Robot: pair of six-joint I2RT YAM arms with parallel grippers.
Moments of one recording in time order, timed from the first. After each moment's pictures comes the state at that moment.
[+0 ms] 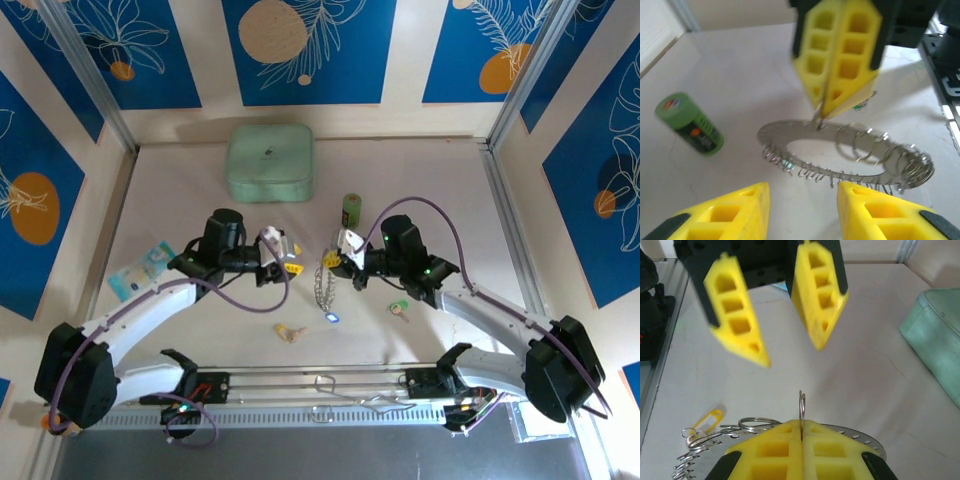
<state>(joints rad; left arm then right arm) -0.55 1.18 0.74 -0.13 0.73 0.61 0.63 1.14 0.69 -0.04 -0.62 -0.42</state>
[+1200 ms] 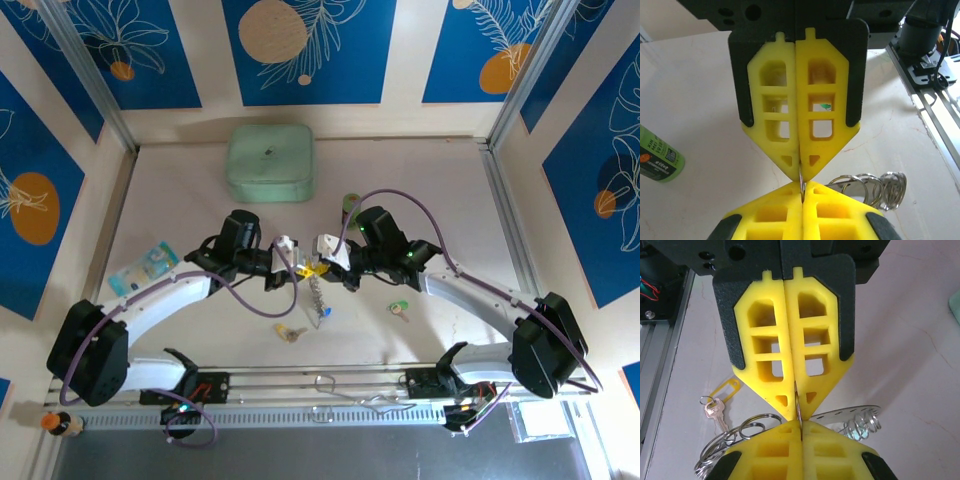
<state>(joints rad) -0.59 1.29 0.76 -0.13 0.82 0.68 0.71 1.28 0.87 -0.33 -0.57 -0.55</state>
